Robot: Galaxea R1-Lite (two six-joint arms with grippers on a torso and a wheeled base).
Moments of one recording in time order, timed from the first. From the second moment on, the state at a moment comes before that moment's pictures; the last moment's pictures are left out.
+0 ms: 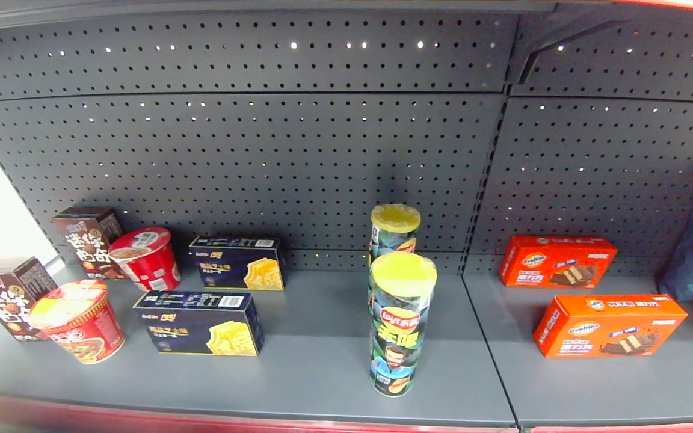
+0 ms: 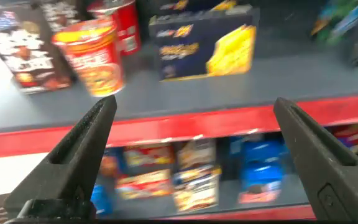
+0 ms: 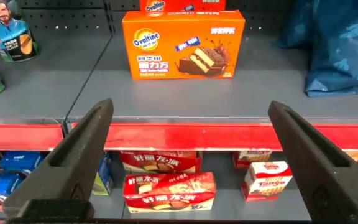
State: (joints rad) left arm 0.00 0.00 -0.03 0.04 -0.06 0.12; right arm 0.00 0.00 0.00 0.00 -0.03 0.00
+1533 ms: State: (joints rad) left arm 0.00 0.00 -0.01 0.03 -0.09 0.02; right arm 0.00 0.00 0.00 0.00 -0.02 0.00
